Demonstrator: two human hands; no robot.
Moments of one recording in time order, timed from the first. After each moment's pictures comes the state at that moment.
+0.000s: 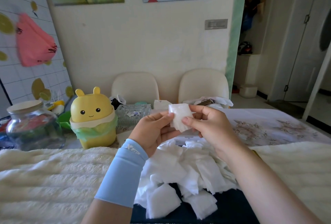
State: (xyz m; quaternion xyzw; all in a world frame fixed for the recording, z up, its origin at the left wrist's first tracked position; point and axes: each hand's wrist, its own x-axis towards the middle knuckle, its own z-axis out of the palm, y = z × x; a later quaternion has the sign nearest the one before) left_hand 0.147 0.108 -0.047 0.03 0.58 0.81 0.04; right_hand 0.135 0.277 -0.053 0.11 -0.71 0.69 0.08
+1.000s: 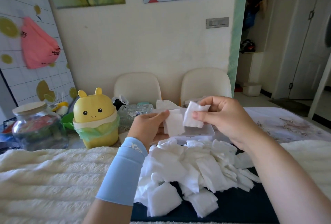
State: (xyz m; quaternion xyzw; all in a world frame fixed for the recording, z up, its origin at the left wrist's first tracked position) left_hand 0.149 0.103 -0.043 -0.08 0.66 0.75 -0.05; right_hand 0.147 0.306 -0.023 0.18 -0.72 0.66 0.07
